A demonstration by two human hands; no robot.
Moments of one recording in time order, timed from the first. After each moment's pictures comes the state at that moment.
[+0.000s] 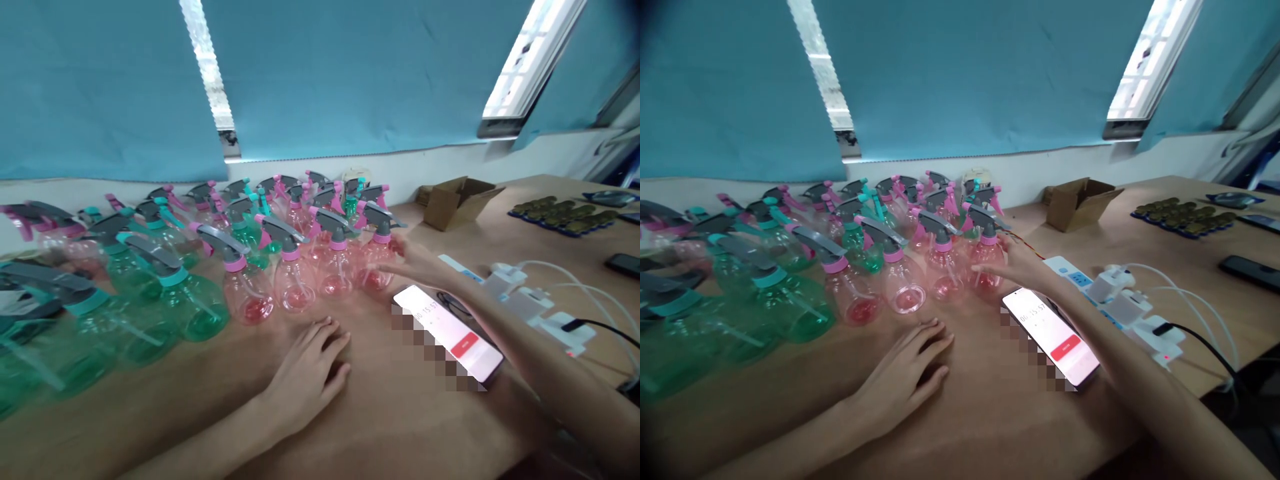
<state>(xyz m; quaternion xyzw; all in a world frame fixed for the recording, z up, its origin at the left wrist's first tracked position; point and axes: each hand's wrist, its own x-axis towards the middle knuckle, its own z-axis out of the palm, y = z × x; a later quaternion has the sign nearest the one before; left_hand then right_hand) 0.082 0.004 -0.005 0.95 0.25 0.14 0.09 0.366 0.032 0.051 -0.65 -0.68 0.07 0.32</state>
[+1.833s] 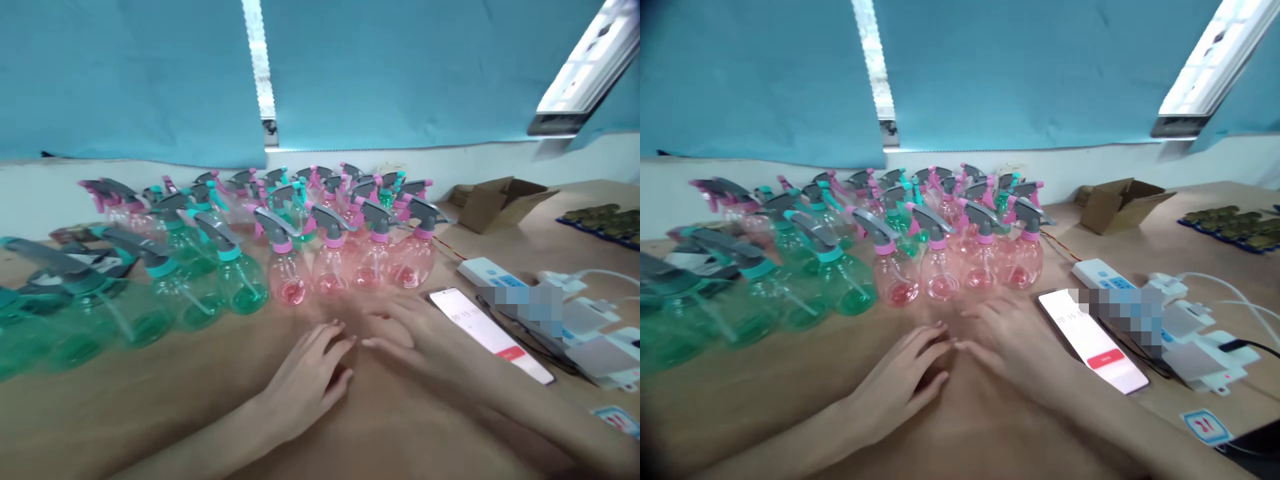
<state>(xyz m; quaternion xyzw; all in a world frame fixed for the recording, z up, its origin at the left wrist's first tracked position) 0.029 -0.015 -0.004 0.94 0.29 0.16 0.12 0.256 -0.046 0.047 -0.54 -0.82 0.04 0.19</state>
